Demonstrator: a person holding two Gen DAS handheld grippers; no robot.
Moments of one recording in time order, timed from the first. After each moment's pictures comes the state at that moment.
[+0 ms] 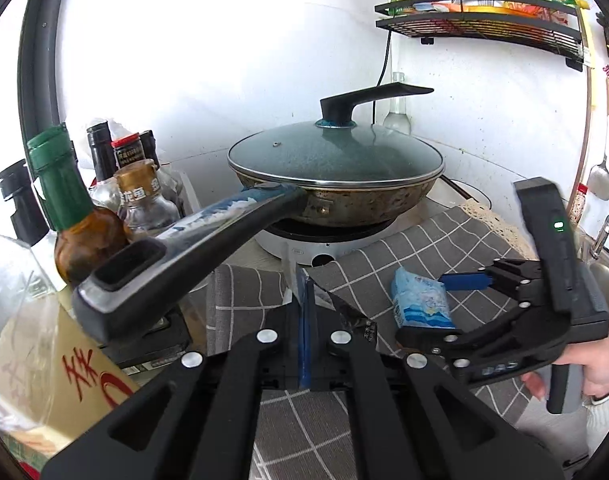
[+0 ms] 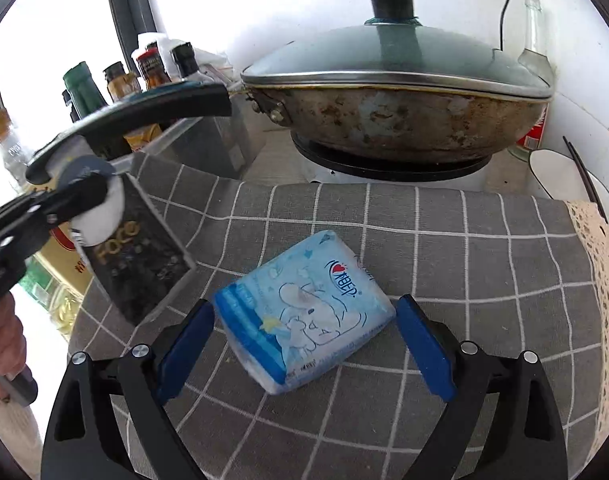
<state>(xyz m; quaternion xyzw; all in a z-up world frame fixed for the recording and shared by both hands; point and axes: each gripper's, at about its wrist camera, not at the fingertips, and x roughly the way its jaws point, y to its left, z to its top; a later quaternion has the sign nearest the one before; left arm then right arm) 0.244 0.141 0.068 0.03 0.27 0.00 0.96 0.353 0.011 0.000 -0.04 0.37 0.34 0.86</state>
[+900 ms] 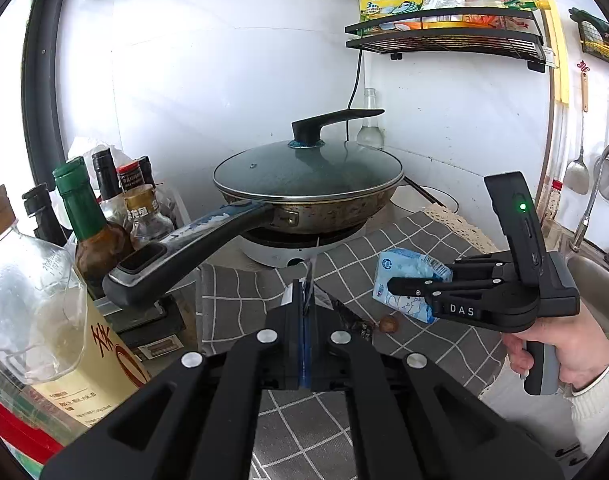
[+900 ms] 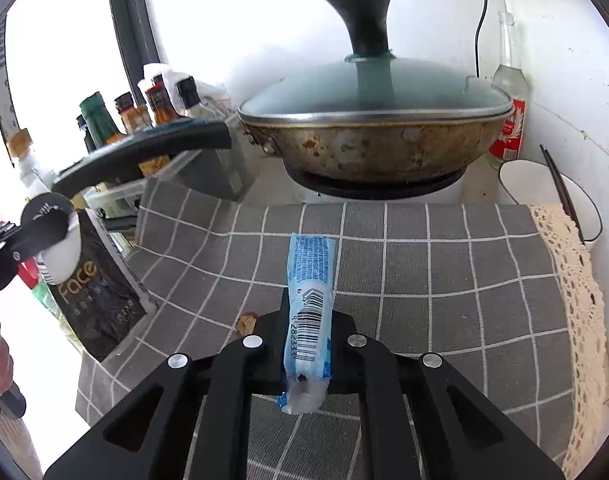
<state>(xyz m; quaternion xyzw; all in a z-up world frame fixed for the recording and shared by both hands) 0.198 0.115 0.090 0.04 0.25 -0.02 0.97 0.331 -0.020 0.009 -0.01 0.33 0.35 0.88</state>
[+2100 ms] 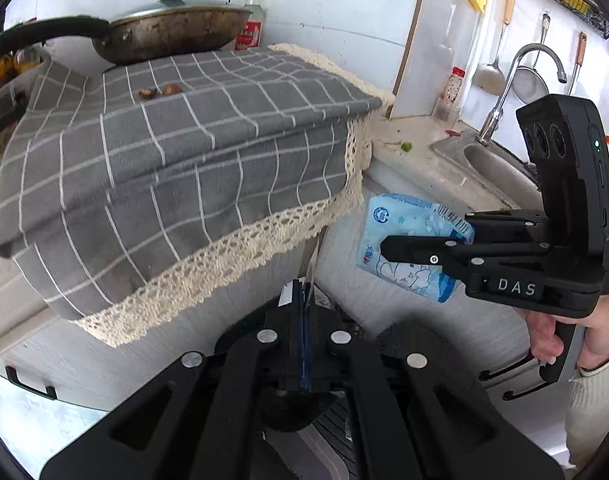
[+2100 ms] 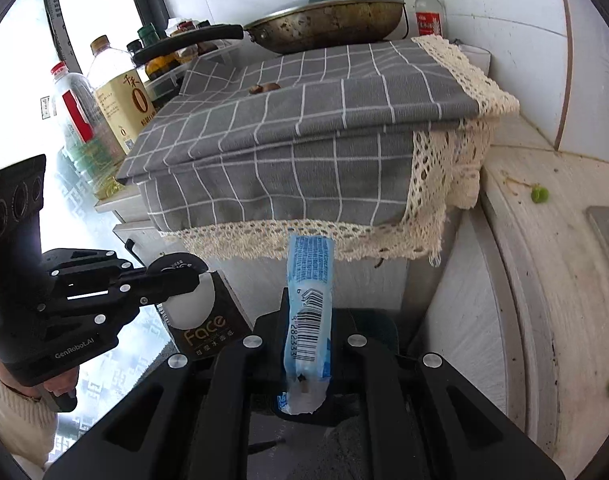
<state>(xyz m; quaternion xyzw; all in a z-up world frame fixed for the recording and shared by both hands) 0.089 -0.025 -0.069 -0.01 0.39 -0.15 0.91 0.142 -0.153 -0.086 0.00 0.39 0.32 0.86</state>
